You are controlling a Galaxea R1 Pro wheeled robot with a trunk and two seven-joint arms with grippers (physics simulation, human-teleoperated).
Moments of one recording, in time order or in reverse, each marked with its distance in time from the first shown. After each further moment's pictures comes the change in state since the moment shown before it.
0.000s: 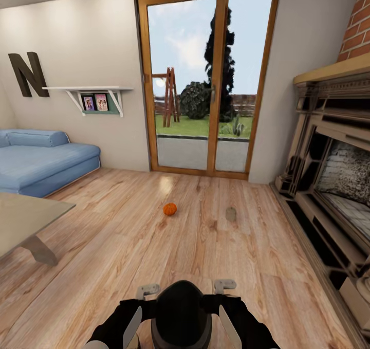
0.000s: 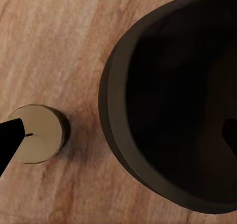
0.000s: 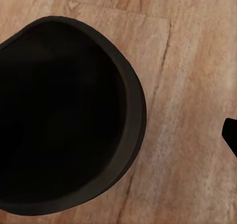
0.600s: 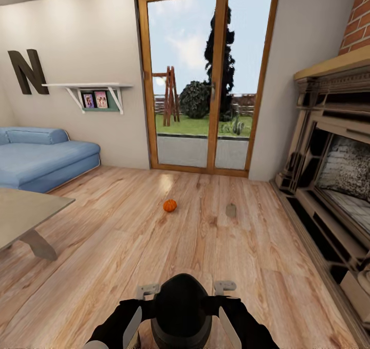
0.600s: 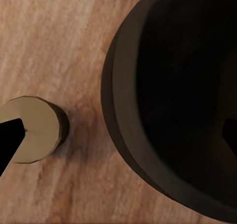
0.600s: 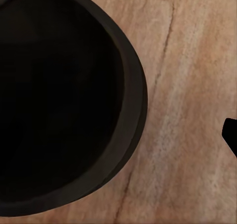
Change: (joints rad) left arm 0.000 0.001 -0.001 0.001 0.000 -0.005 0.000; right arm 0.000 0.000 0.003 0.015 0.000 -0.007 0.000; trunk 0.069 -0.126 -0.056
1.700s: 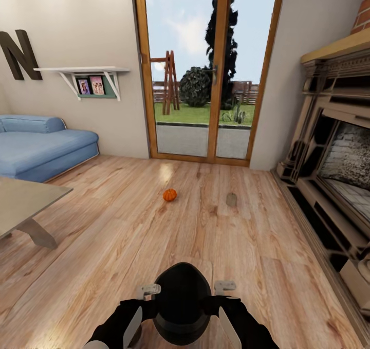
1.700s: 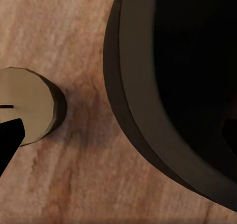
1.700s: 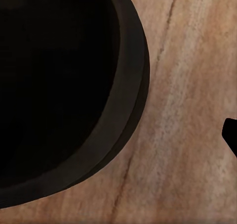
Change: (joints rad) left arm 0.000 -0.002 -0.001 0.000 -0.002 0.000 0.000; right arm 0.000 0.000 0.000 0.000 0.000 -0.003 -0.001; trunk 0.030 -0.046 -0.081
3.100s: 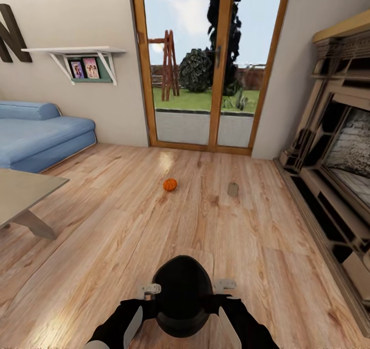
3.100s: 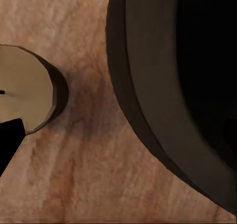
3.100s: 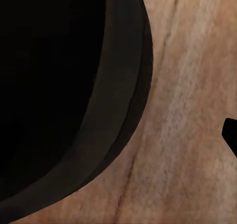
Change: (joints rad) left arm 0.000 -0.002 0.000 0.000 0.001 0.000 0.000; right arm 0.000 0.000 0.000 0.000 0.000 -0.028 0.000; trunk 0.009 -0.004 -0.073
